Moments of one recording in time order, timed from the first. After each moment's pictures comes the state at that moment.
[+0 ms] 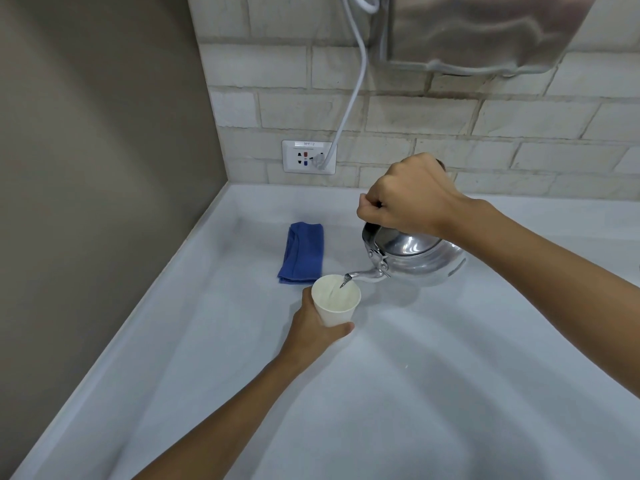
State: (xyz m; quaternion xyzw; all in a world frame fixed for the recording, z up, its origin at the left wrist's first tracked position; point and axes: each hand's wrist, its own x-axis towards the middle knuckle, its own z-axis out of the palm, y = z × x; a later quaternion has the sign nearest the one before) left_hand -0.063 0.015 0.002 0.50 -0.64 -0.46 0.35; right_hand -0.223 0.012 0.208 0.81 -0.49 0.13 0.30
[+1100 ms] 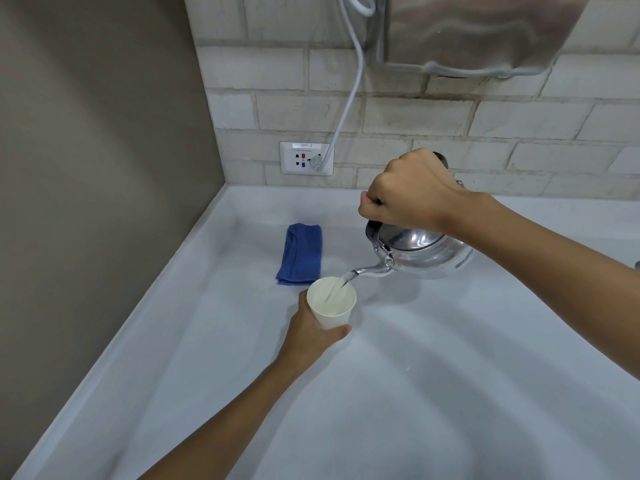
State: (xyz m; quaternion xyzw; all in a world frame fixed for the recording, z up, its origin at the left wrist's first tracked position) left_hand -0.060 0.017 -0.001 0.51 -0.64 -0.47 0.34; right_hand -0.223 0.013 0.214 0.81 -0.48 0.11 0.32
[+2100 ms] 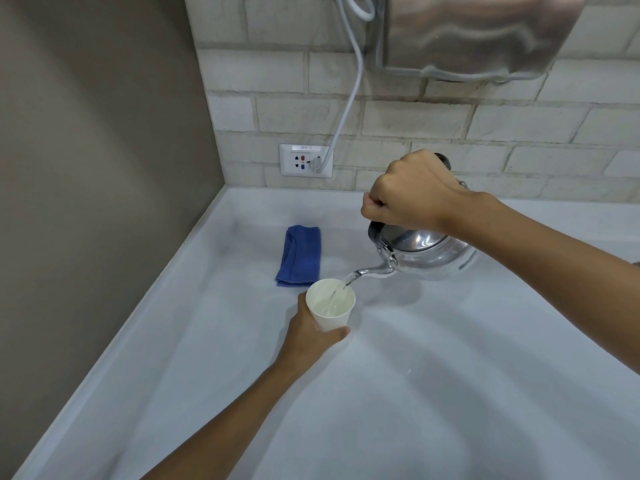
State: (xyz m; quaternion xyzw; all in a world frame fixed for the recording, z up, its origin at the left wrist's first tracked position) left_hand -0.059 0.016 -0.003 0.52 -0.64 -0.46 0.34; right_hand -0.222 0.017 0.219 0.82 -0.48 0.11 0.30
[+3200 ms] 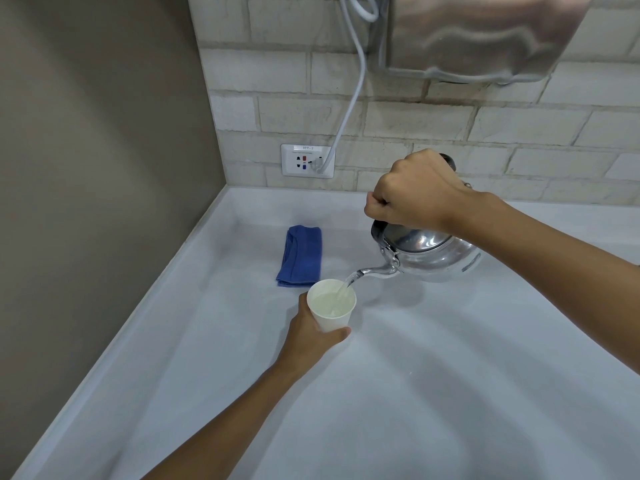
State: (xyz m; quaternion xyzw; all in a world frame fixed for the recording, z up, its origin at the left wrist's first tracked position) left_hand -0.060 0.014 -0.007 0.52 -0.64 -0.45 0.35; right_hand -0.226 0.015 0.222 0.81 -0.50 0.06 0.29
